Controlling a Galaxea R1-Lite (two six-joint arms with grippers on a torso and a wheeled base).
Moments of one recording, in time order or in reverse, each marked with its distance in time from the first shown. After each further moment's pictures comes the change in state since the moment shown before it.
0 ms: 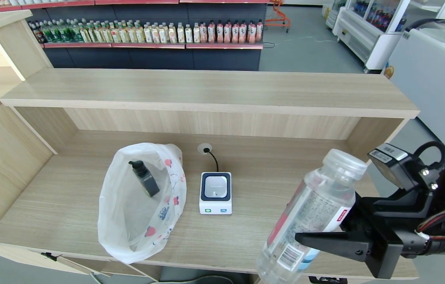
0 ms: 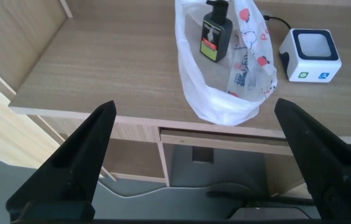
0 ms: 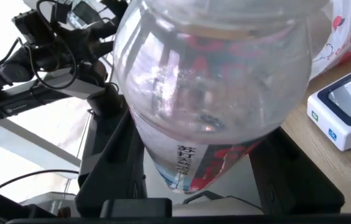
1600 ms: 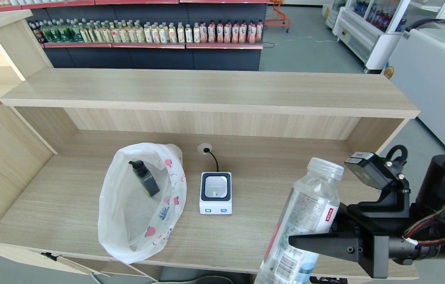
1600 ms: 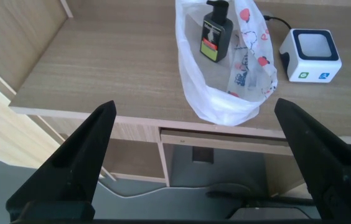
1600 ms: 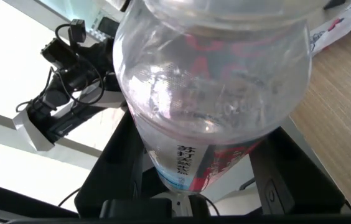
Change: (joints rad) left arm 0.000 0.000 0.000 0.000 0.000 0.000; right arm 0.018 0.034 0.011 0.010 0.000 0.260
